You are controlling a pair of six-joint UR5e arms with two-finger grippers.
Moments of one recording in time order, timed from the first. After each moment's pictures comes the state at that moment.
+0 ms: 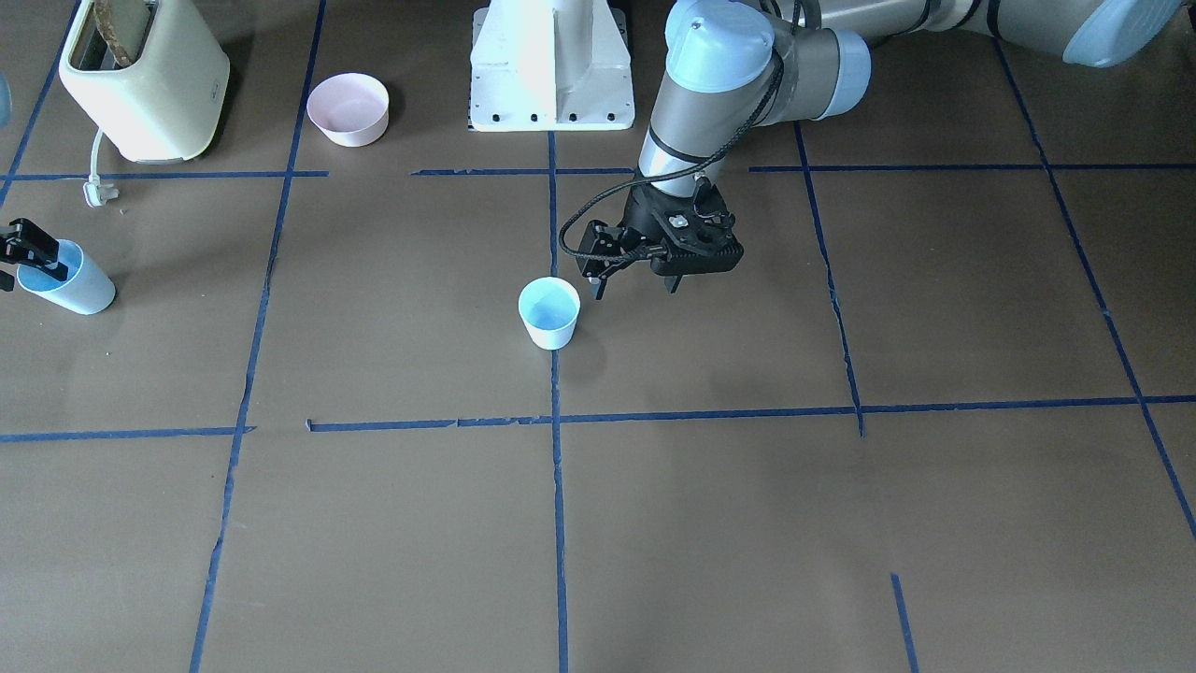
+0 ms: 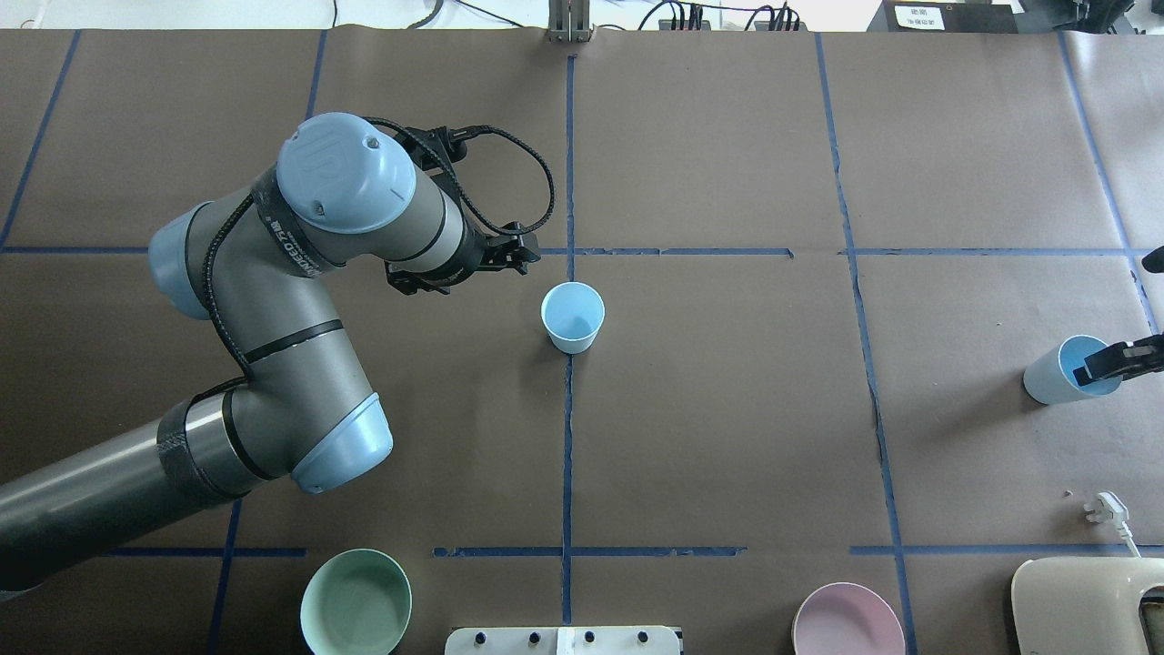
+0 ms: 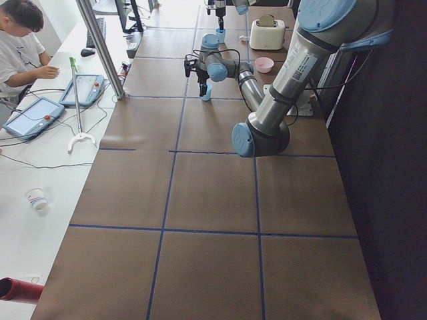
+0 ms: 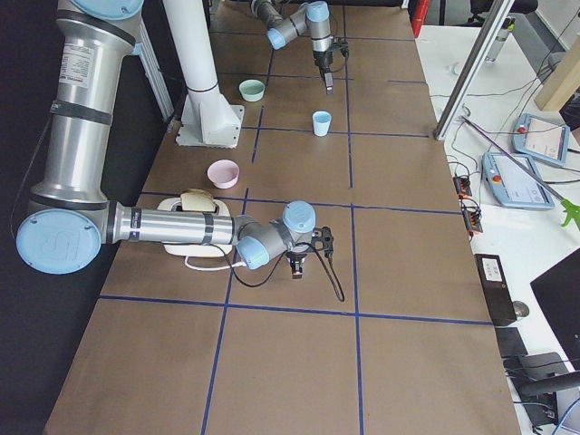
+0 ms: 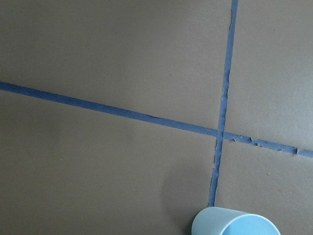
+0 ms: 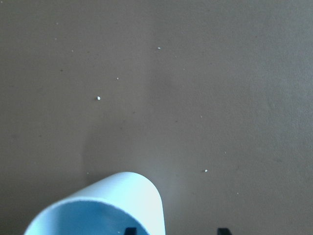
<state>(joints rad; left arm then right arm) -0.61 -2.24 -1.71 -1.72 -1.85 -1.41 1.09 -1.77 1.62 -0.95 2.33 0.53</state>
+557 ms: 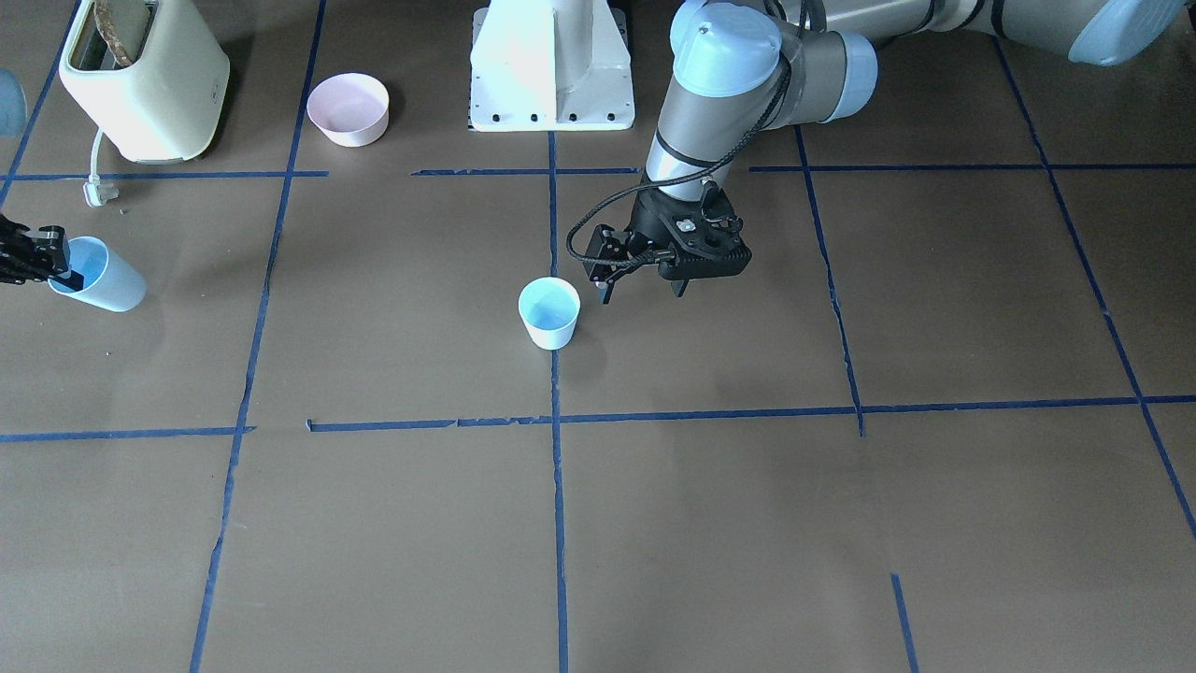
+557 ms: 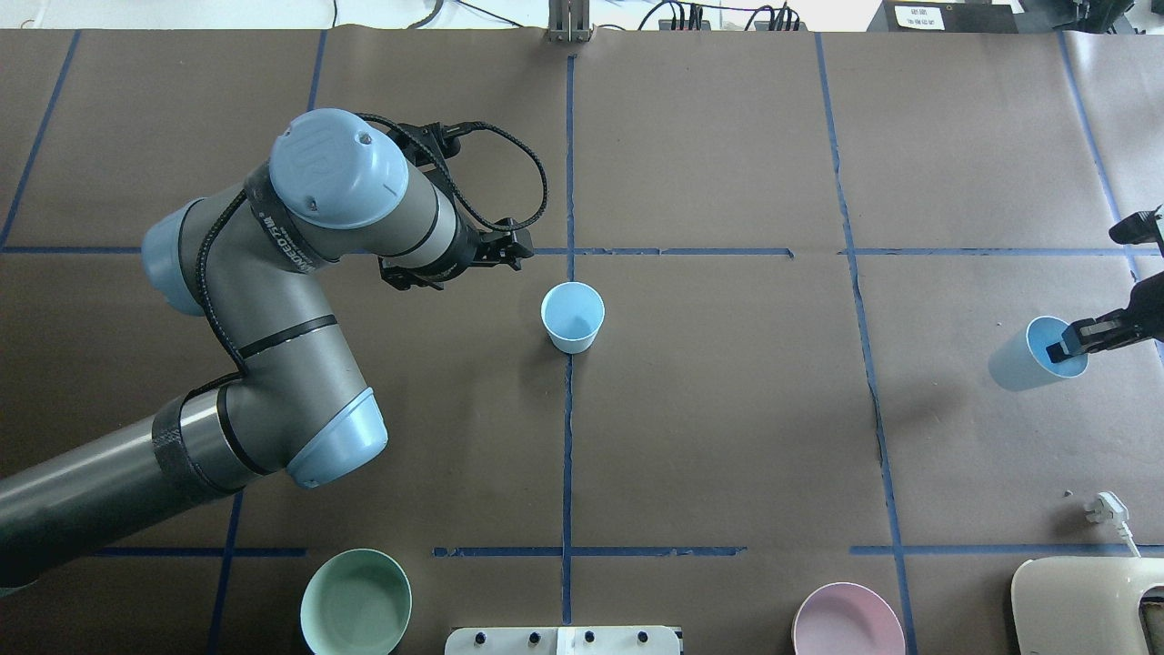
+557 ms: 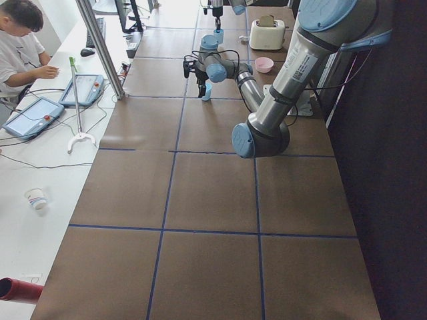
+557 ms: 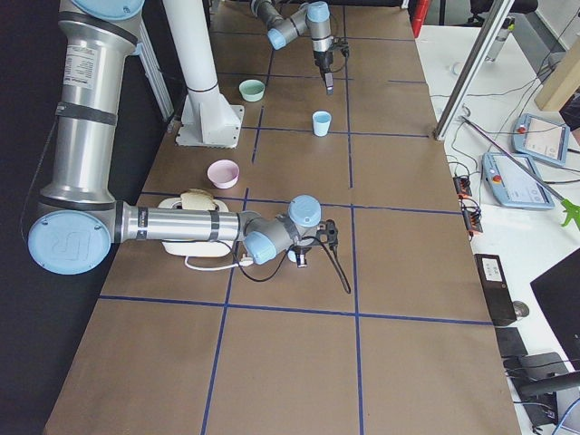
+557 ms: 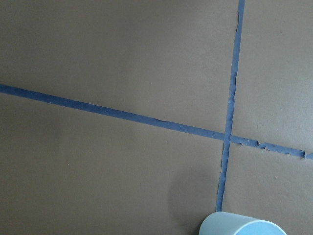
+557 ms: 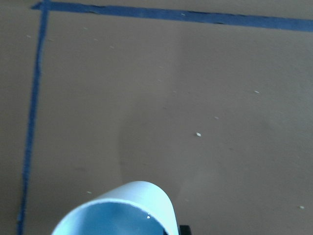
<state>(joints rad) -0.63 -2.24 -1.71 -1.72 -1.85 -1.40 1.09 -1.69 1.70 -0.97 2.44 0.61</state>
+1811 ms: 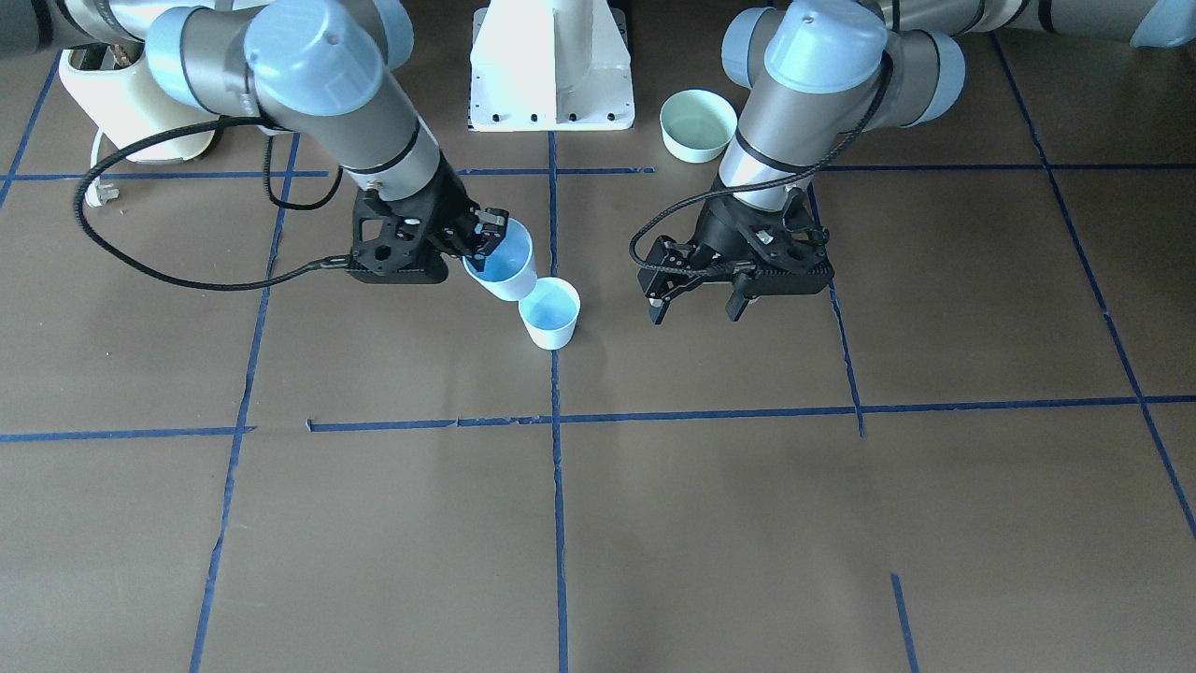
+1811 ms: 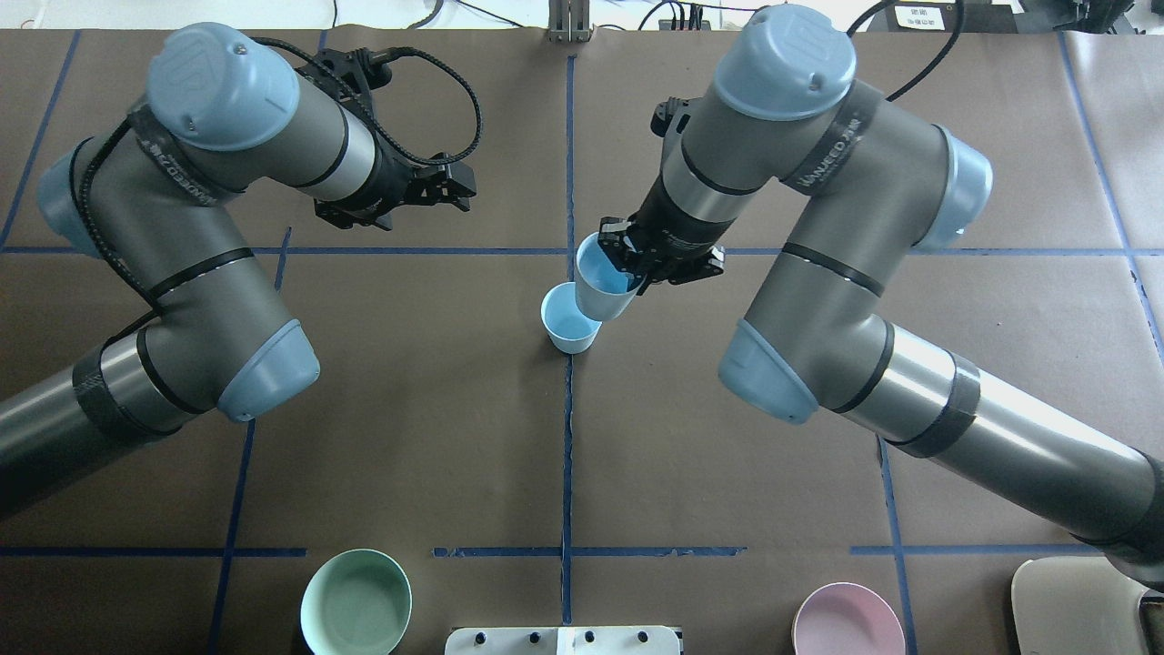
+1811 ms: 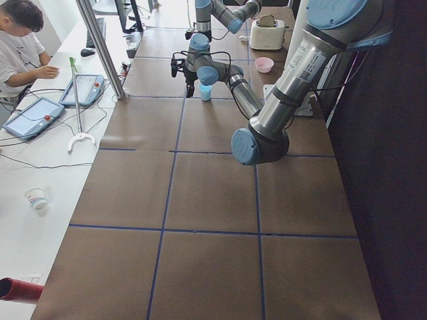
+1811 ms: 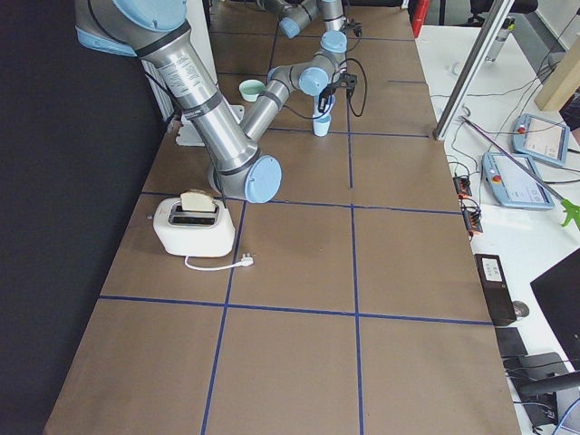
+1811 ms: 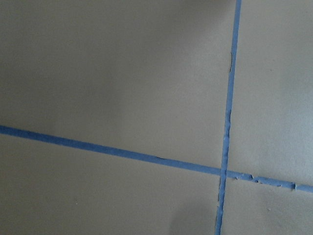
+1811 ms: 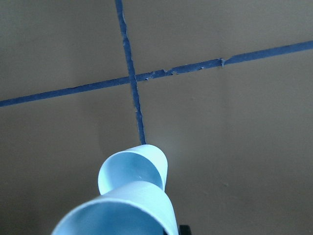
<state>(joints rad) -0.75 -2.16 -1.75 -1.82 -1.93 -1.30 0.69 -0.84 1.71 -1.58 2.16 1.31</state>
